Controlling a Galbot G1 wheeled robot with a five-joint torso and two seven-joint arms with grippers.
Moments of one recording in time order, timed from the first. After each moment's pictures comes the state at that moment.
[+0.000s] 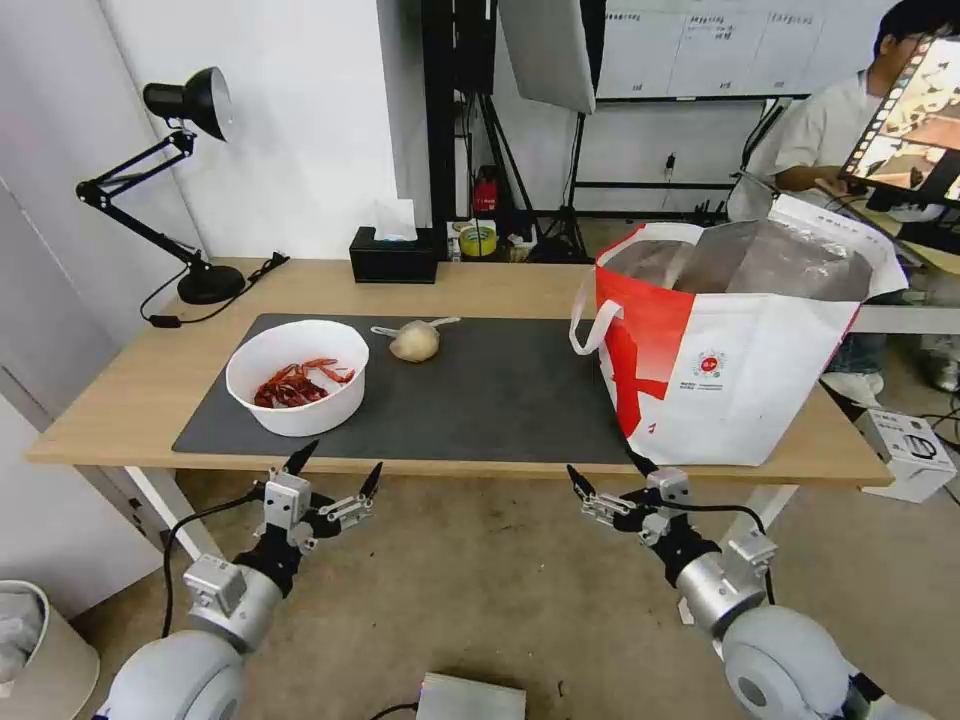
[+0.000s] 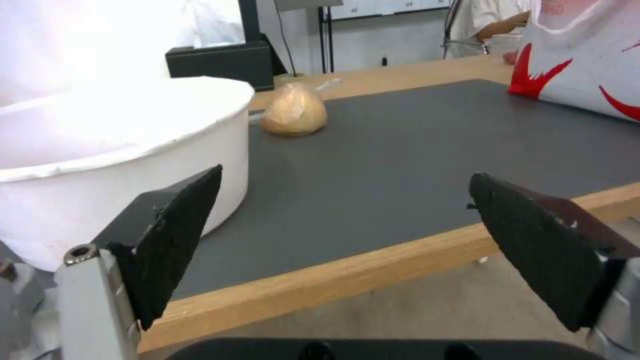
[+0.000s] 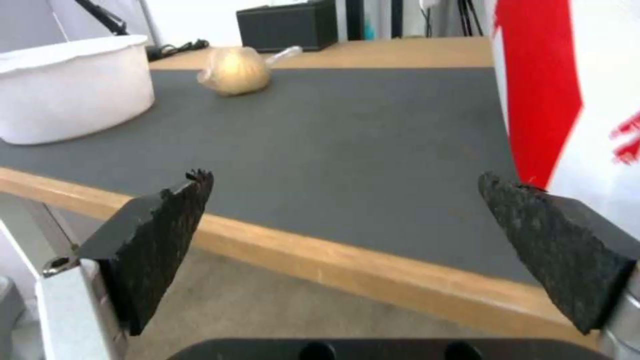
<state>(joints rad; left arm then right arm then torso) 1.60 -0.96 -0.50 -2.17 -0.42 0.01 -0.02 -1.41 0.81 0.24 2.11 0.69 -0.02 0.15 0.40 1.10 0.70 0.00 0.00</state>
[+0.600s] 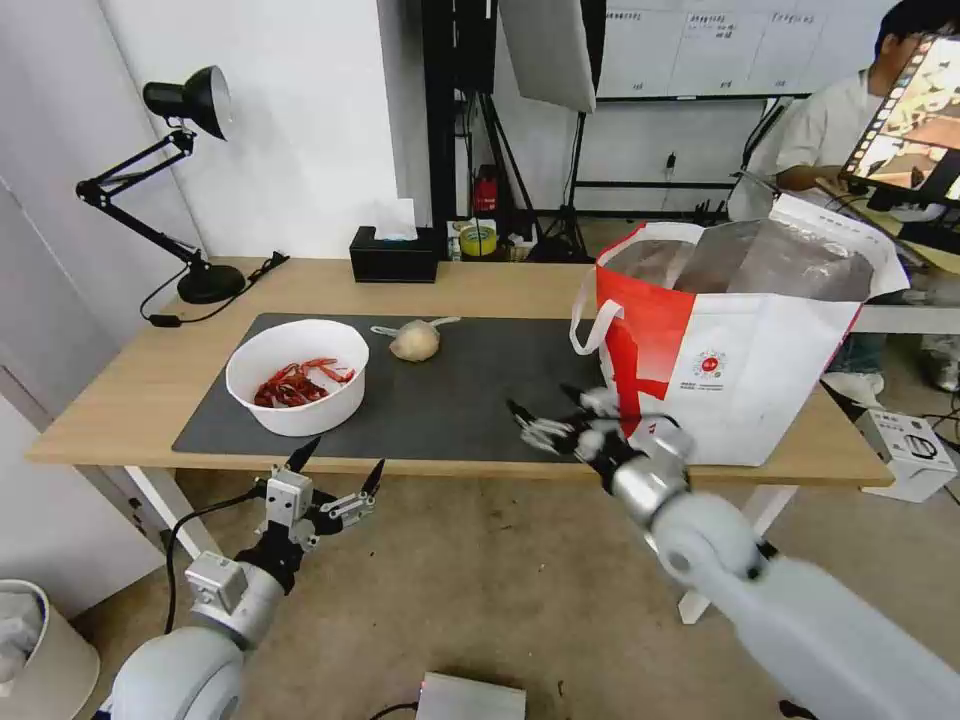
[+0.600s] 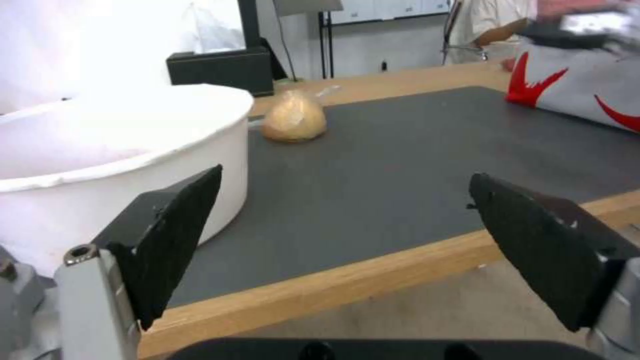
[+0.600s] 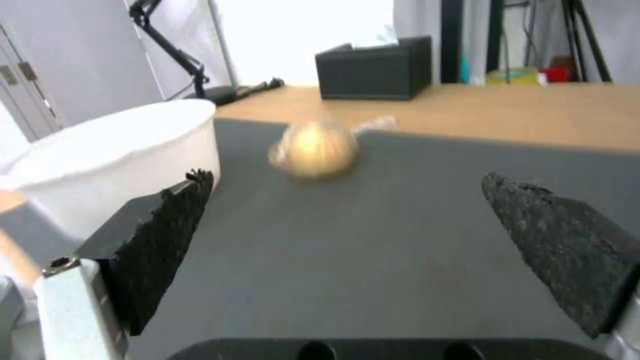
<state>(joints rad) 1.61 -0.97 -0.51 -2.18 -0.42 0.01 -0.02 -0.69 0.90 -0.20 1.81 0.92 -0.10 0.12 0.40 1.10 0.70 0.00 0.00</state>
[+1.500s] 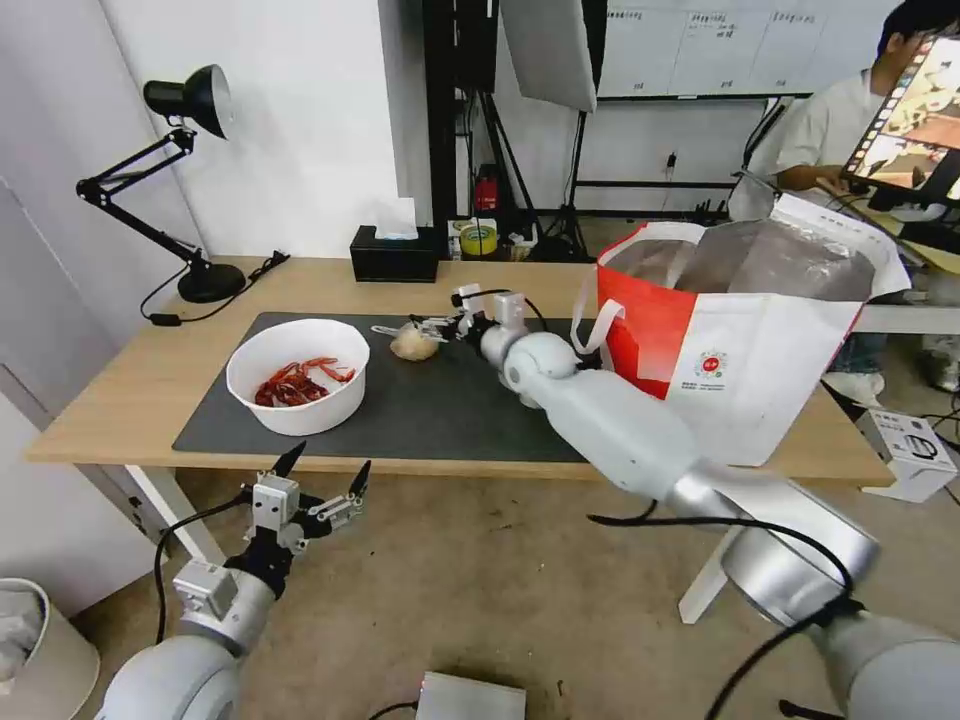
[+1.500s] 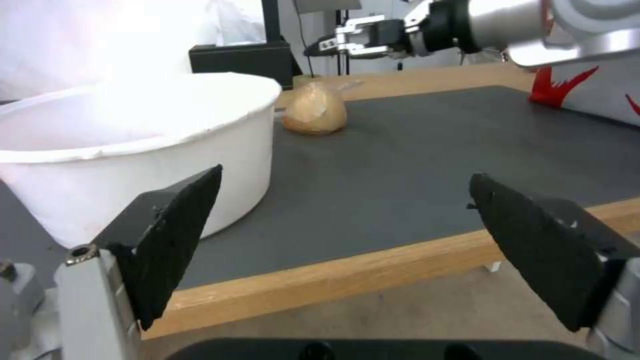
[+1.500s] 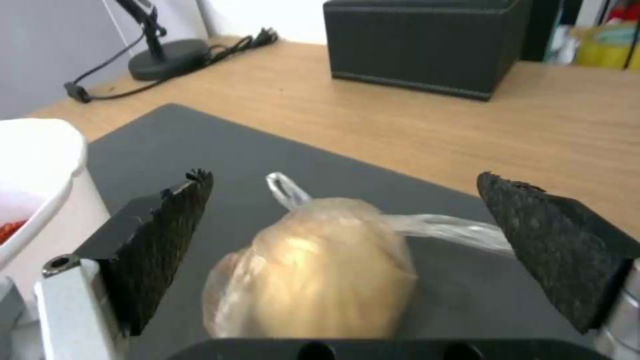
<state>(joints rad) 1.62 -1.00 -0.53 -2.17 -0.42 0.00 -0.02 -0.09 1.44 -0.44 0.89 0.94 -0.23 -0.05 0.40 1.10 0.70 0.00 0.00</state>
